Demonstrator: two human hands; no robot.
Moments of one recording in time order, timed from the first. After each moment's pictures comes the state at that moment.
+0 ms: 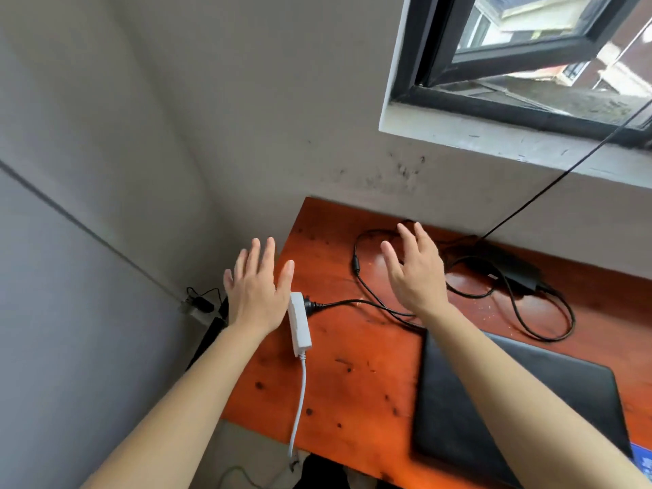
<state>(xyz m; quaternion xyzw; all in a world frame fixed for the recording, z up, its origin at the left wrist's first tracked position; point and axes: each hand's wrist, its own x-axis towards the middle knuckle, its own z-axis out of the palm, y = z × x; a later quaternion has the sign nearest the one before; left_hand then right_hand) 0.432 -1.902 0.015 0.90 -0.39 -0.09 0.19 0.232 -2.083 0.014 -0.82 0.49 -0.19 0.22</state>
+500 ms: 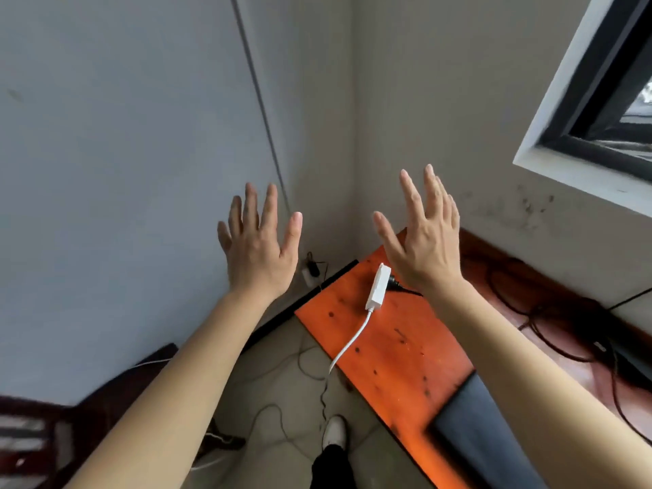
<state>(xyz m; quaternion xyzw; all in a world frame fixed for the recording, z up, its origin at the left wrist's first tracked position) 0.308 -1.721 0.172 0.95 -0.17 0.15 0.22 0.234 -1.948 0.143 -0.92 0.14 -0.33 0.18</state>
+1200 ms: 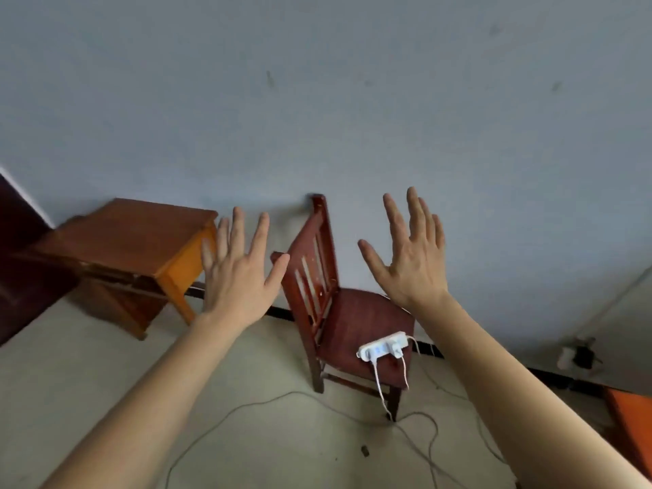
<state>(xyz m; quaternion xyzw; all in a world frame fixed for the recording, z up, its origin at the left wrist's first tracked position) 0.002 -1.144 0.189 0.95 0.26 0.18 -0.02 0.166 -1.360 0.177 -0.87 -0.35 -0.22 0.27</state>
